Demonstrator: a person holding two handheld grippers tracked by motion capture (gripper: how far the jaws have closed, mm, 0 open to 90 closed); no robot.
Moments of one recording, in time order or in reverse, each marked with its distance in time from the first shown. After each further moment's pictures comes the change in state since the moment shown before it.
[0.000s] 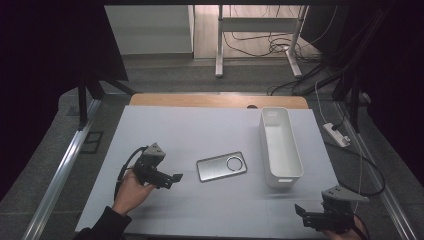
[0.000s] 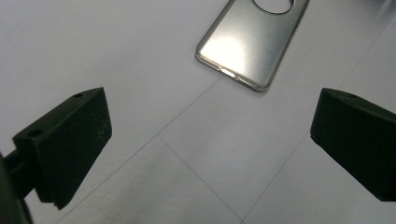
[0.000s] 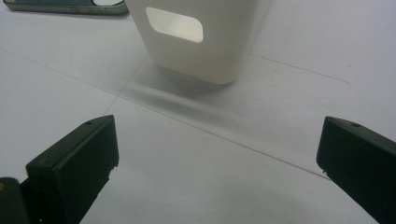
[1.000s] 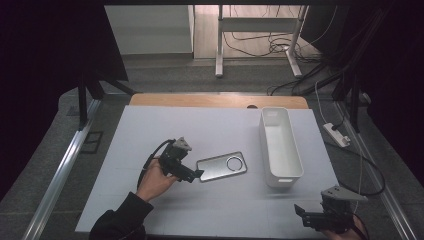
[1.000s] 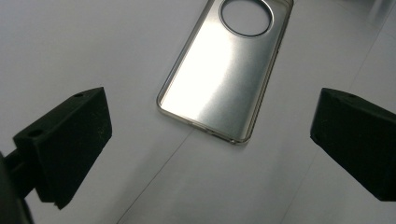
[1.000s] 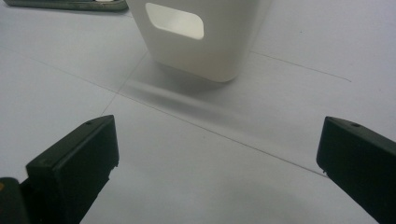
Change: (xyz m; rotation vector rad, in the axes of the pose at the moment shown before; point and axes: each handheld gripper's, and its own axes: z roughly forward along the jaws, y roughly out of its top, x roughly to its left) left arm -0.017 0.048 0.048 0.066 -0.065 0.098; right arm 0.000 0.000 0.001 0.013 -0.001 -0.003
